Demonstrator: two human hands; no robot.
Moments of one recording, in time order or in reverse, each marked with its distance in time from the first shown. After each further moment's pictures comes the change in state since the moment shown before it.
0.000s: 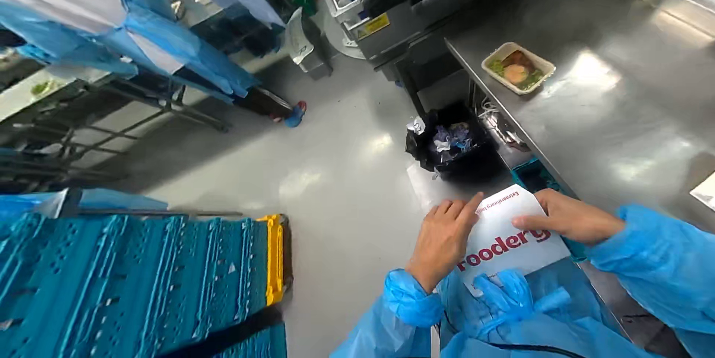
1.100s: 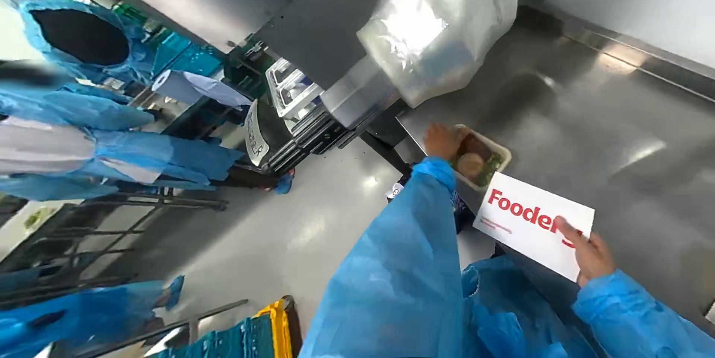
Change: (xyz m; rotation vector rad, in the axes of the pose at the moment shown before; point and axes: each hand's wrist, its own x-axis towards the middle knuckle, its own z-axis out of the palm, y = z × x) left_hand 0.520 -0.109 0.147 0.070 -0.425 -0.472; right_hand 0.108 0.080 -0.210 0.696 1.142 0.068
